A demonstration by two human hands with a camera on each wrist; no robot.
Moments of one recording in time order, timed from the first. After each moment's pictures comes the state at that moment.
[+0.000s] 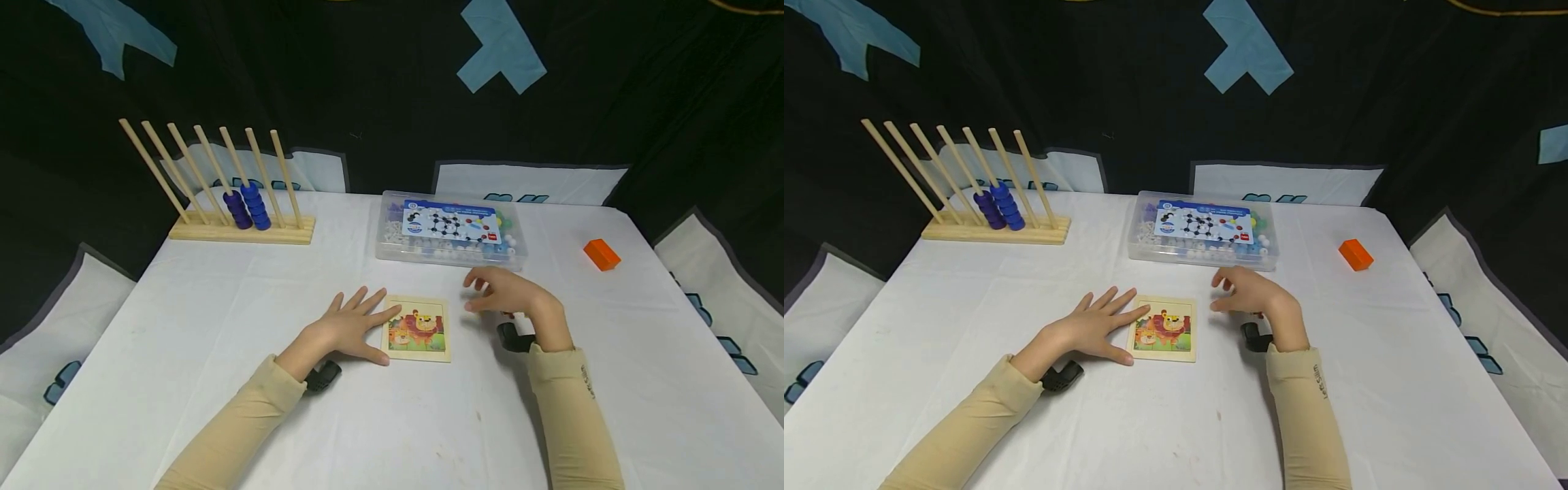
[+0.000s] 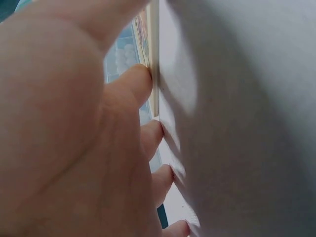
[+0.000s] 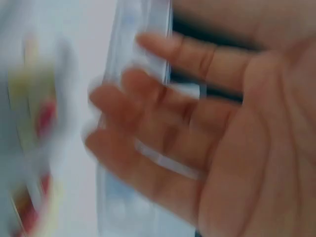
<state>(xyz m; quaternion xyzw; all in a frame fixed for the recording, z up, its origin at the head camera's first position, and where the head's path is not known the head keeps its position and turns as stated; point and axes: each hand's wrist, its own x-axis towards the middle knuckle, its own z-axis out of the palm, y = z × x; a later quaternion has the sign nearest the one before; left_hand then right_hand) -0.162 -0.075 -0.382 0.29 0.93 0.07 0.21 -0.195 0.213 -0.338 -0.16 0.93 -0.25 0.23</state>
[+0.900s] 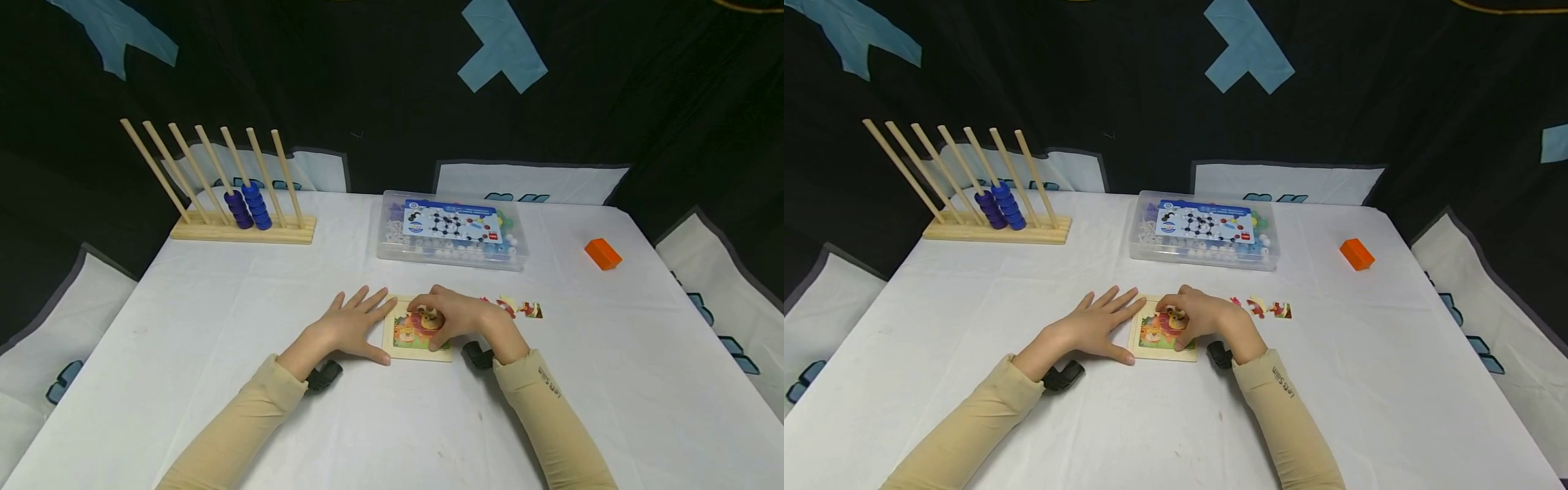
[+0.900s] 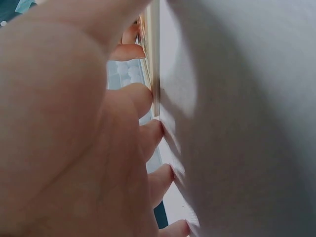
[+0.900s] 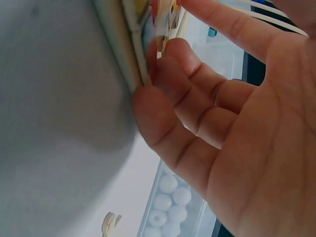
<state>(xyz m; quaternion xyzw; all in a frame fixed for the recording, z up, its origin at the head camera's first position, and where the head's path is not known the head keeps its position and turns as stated) -0.164 -0.076 -0.383 0.29 0.93 0.07 0.20 -0.187 0.151 -0.368 -0.31 0.89 -0.21 0.27</state>
